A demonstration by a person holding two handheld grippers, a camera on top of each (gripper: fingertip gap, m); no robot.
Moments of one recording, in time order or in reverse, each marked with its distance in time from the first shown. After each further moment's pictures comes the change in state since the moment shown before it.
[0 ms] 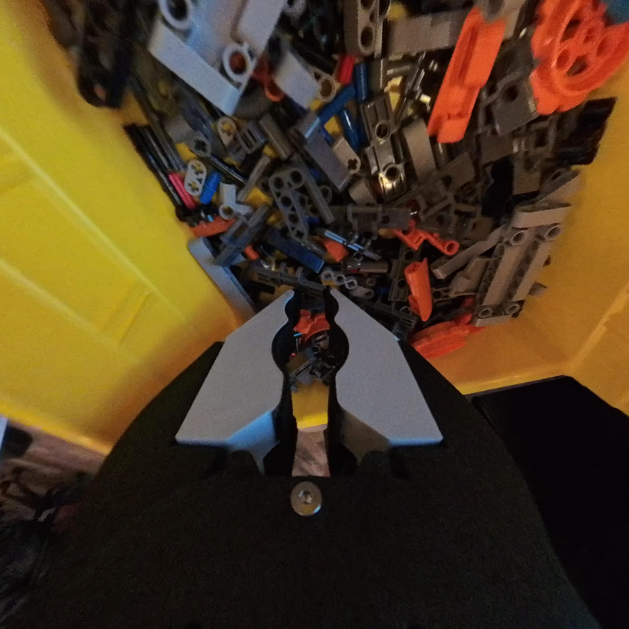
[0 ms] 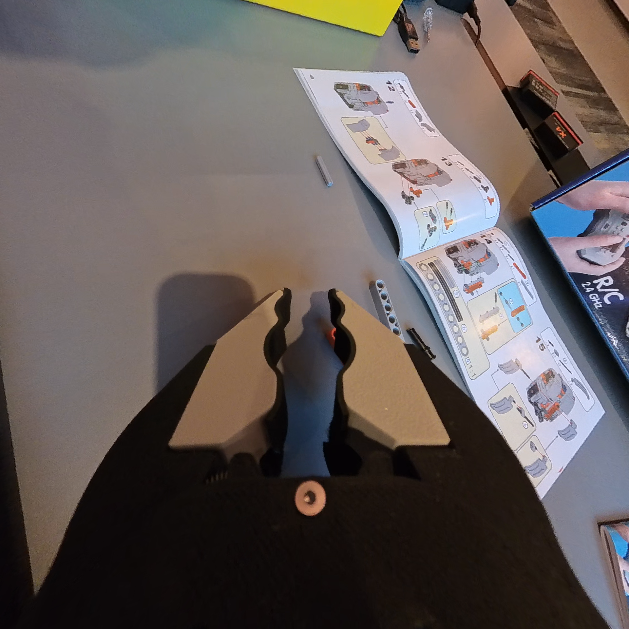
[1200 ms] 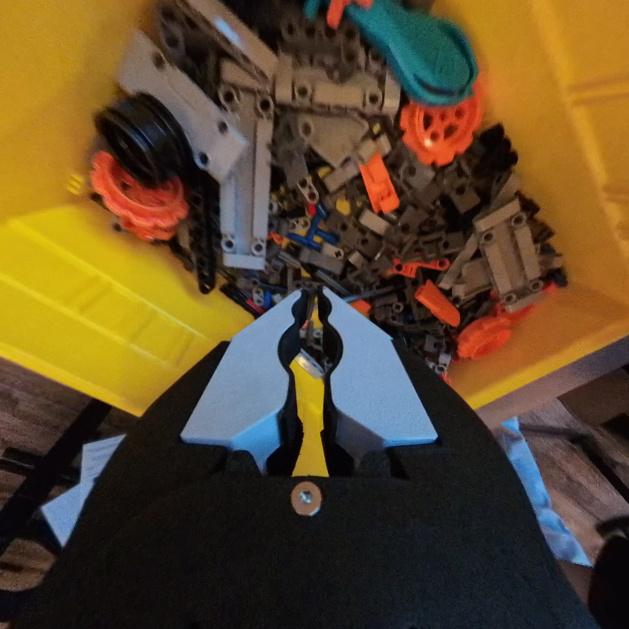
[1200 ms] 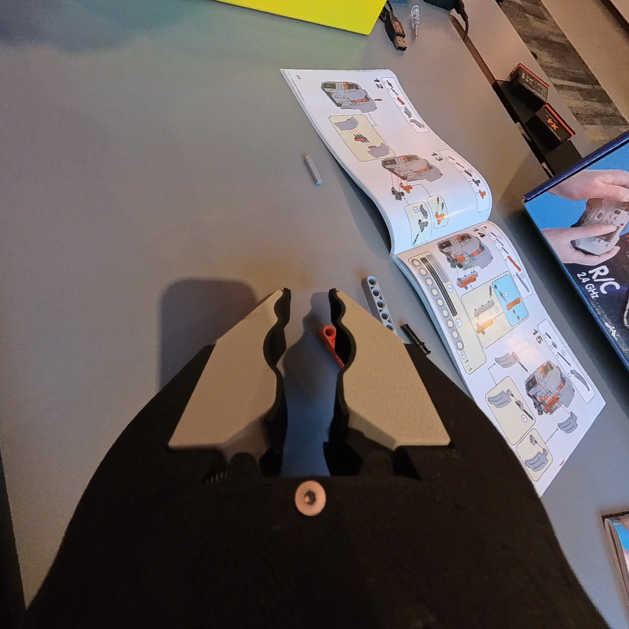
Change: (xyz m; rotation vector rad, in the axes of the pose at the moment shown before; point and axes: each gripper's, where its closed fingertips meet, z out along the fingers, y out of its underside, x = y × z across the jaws) left arm -0.001 -0.054 -0.035 0.152 -0.113 0.487; right arm 0.005 0.001 0.000 0.006 0.013 0.030
